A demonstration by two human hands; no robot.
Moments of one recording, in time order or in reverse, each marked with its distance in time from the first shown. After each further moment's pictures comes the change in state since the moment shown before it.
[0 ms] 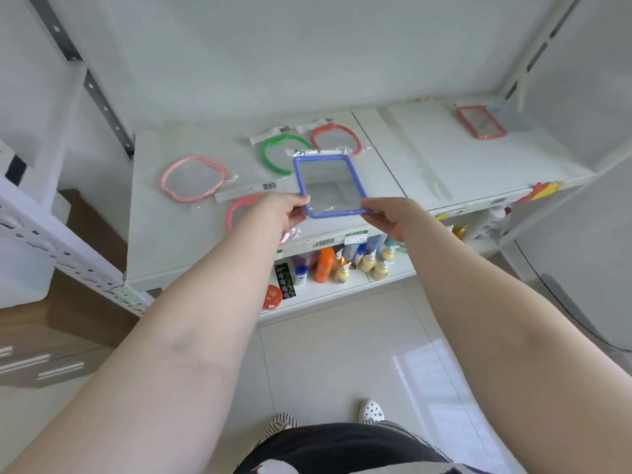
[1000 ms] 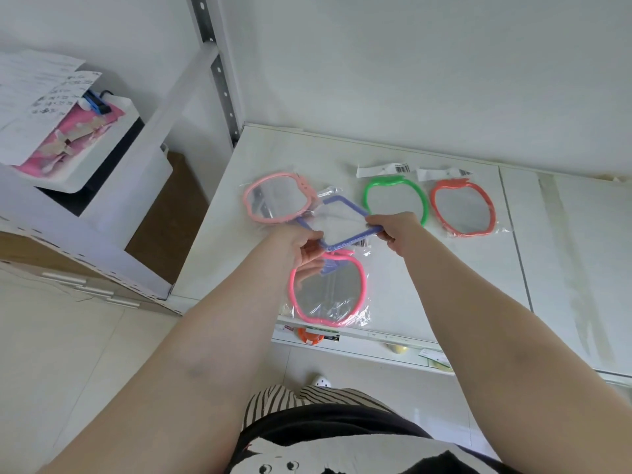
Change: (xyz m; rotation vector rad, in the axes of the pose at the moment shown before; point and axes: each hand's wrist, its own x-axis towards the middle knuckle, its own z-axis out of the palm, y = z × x) left_hand 0.143 0.052 -0.115 -0.275 0.325 -0.191; right_hand 0.208 -0.033 0.215 -0.670 -0.230 0.041
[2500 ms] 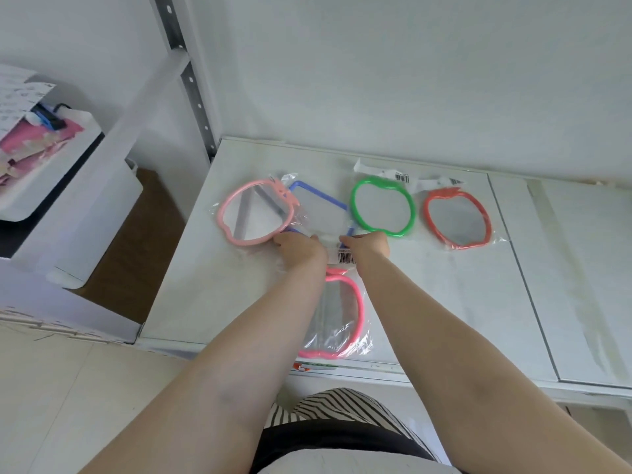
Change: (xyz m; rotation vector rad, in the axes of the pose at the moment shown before) left_hand 0.089 -0.007 0.043 0.222 0.552 0.369; right_hand 0.011 0.009 0.052 -0.162 0.193 -0.079
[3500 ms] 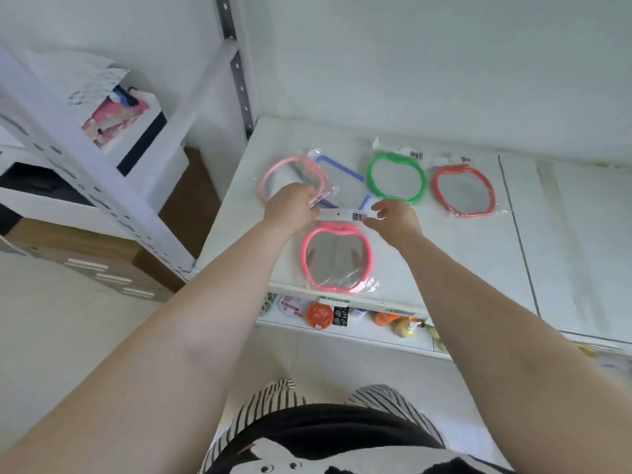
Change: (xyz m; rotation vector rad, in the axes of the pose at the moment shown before) left_hand -0.072 0.026 -0.148 0.875 -0.258 0.804; right_hand -0.088 0.020 -0.056 -0.384 -0.053 -0.424
